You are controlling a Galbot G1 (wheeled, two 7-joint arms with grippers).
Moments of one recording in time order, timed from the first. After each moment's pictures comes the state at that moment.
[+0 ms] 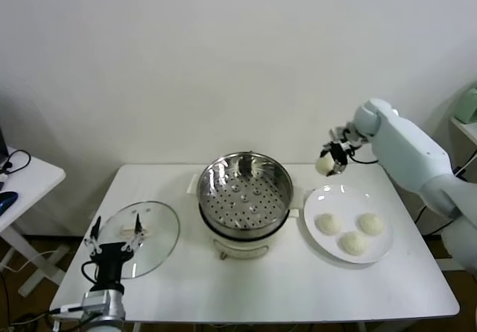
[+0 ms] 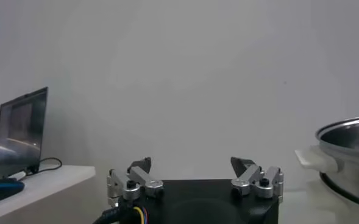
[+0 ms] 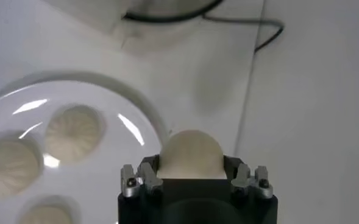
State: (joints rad) left arm 1.59 -1.42 -0.62 -2.03 0.01 -0.05 -0.21; right arm 0.32 1.06 -0.72 0.82 -0.25 0.18 -1.25
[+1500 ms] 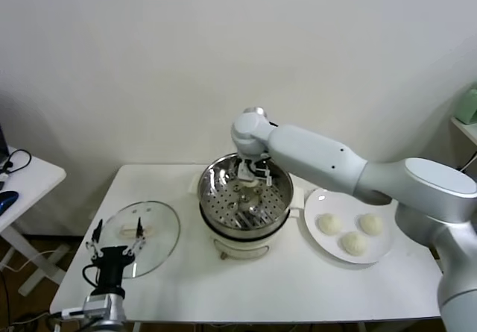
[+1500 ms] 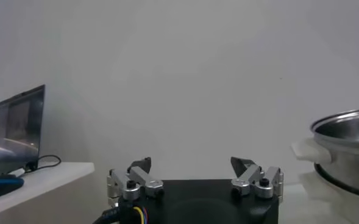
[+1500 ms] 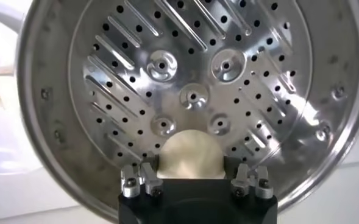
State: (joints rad) left arm 1.61 -1.43 -0.62 -2.03 0.02 -0.06 -0.19; right arm 0.29 1.33 -0.98 1.14 -0.65 0.41 -1.25
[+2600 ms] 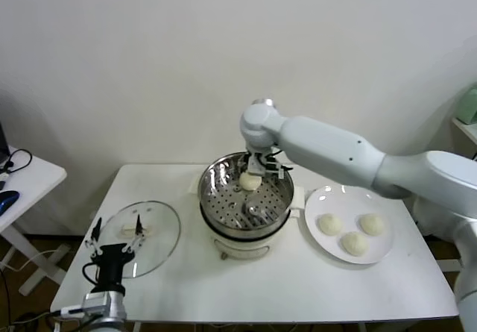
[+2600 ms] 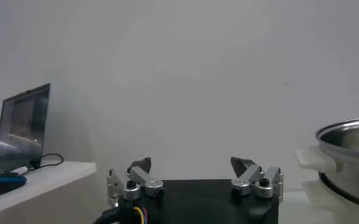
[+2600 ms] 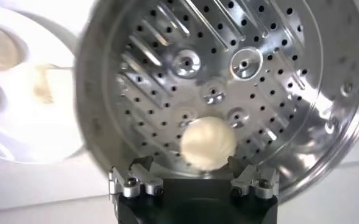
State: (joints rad) left arm 1.59 -1.43 -0.62 -2.04 0.00 -0.05 -0.21; right arm 0.46 1.13 -1.05 1.28 -0.35 0.32 -1.34
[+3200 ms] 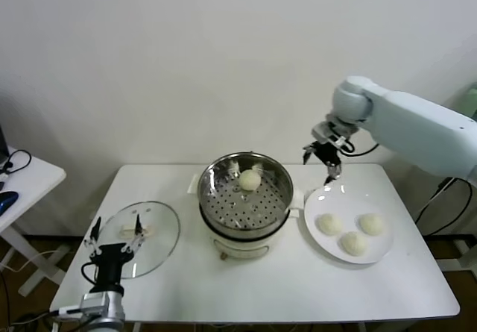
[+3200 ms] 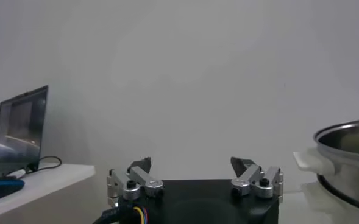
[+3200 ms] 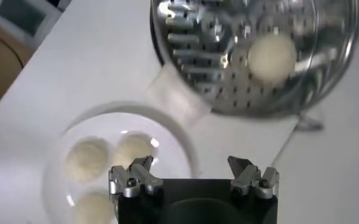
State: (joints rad) left arm 1.61 -1.41 -0.62 -2.05 -0.01 -0.05 -0.22; right arm 0.46 0.81 -1.10 1.15 0.06 0.00 -1.32
